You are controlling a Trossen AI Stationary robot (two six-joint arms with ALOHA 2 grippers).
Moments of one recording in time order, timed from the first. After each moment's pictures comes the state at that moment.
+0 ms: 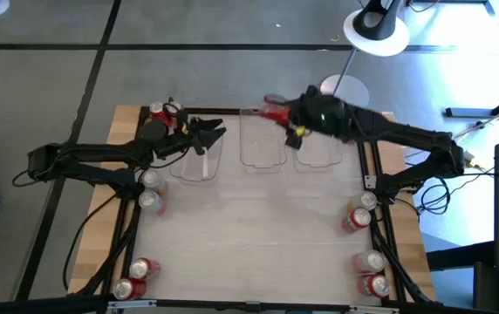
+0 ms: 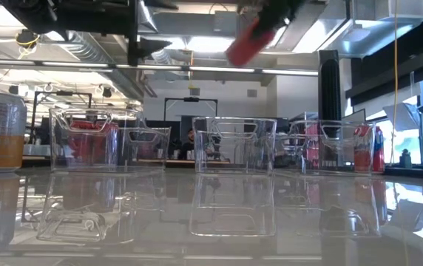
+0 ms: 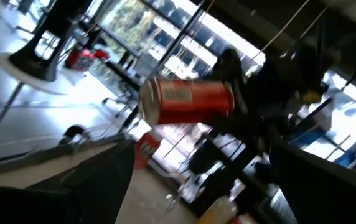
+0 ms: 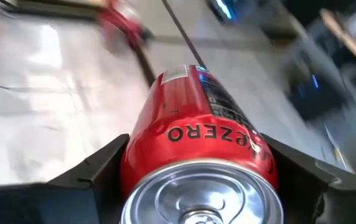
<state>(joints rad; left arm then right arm) 0.30 1.02 0.54 0.61 -0.12 -0.62 -0.29 1.37 1.43 -0.59 0.36 -0.27</state>
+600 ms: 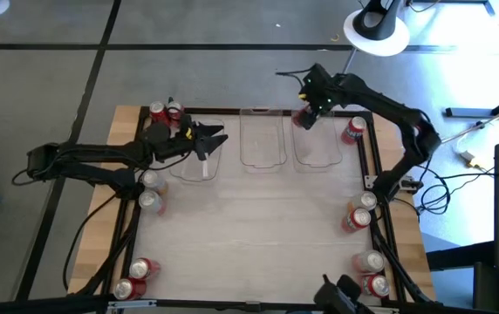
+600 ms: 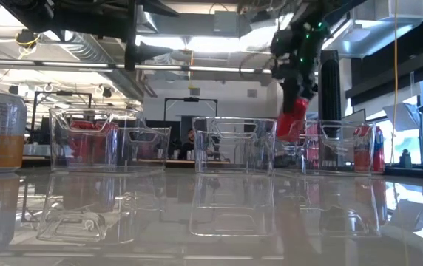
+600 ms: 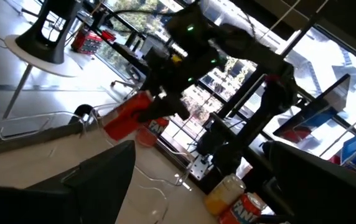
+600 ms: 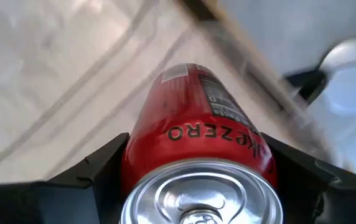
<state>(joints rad) 0.26 1.02 0.54 0.54 -0.12 -0.62 -0.76 1.65 1.47 -1.02 -0.02 -0.07</state>
